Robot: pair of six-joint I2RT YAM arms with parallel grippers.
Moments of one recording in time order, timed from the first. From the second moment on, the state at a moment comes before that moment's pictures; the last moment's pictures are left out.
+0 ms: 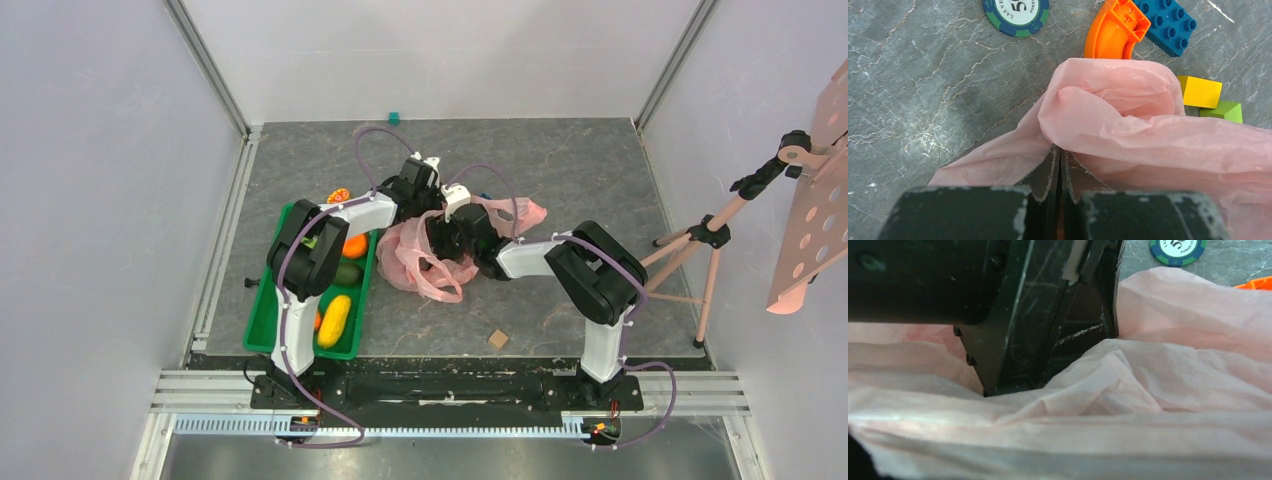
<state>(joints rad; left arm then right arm) -0.56 2.09 1.41 -0.13 0.16 -0.42 0.69 1.89 0.91 0.48 0.08 0.21</state>
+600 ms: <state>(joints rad) -0.56 2.07 1.41 -0.13 0.14 -0.43 0.69 1.65 0.75 0.45 0.08 0.21</state>
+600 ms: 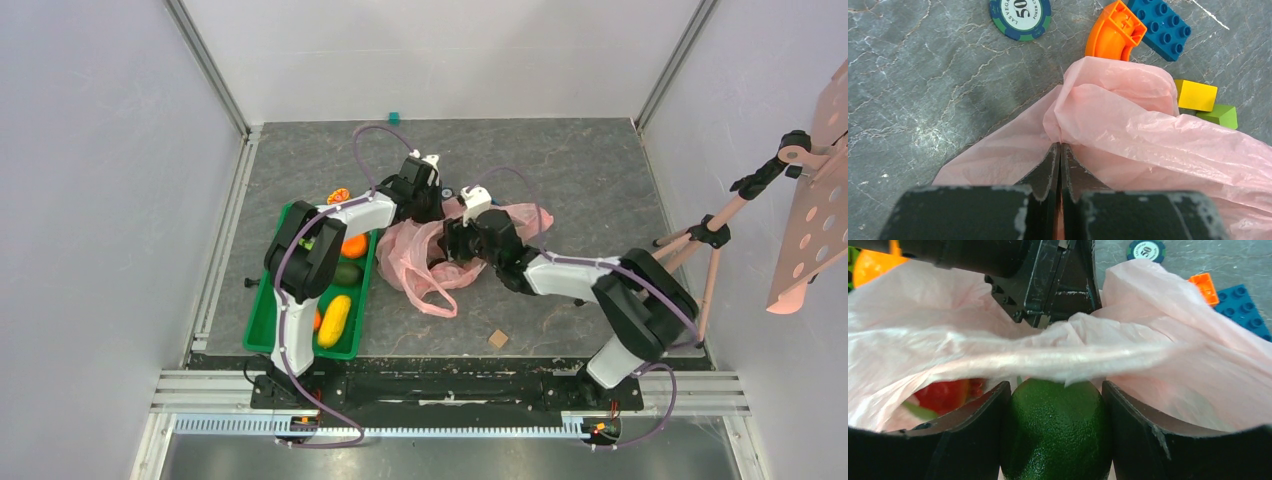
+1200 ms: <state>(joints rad) -0.56 1.98 1.35 -0.14 0.08 -0.43 0.69 1.13 0.50 0.35 0.04 0.24</state>
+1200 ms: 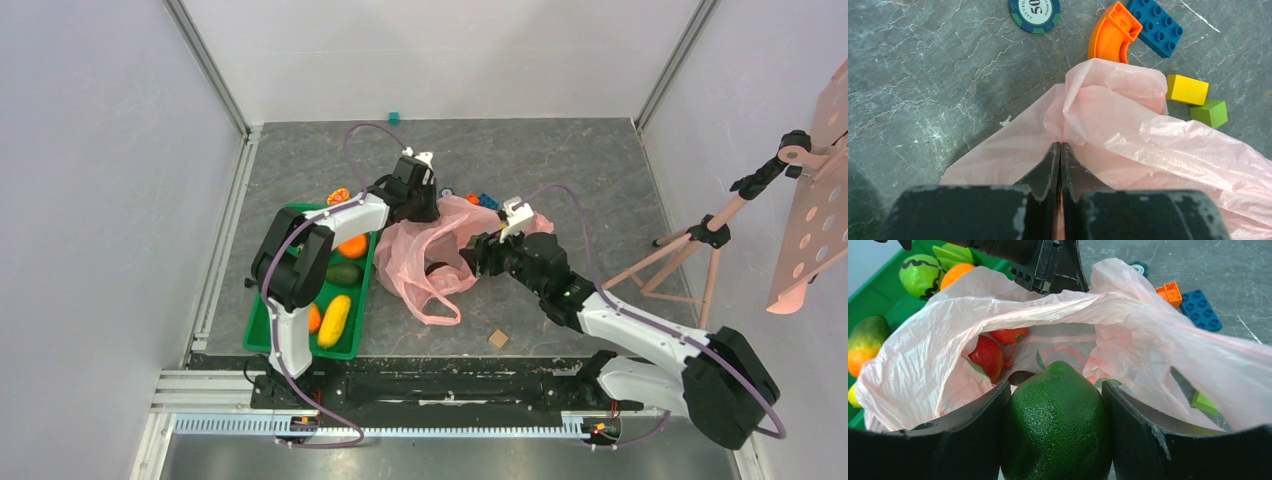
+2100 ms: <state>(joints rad) -0.58 1.51 1.31 -0.40 -0.03 -0.45 0.69 0.82 0.44 0.14 -0.04 0.25</state>
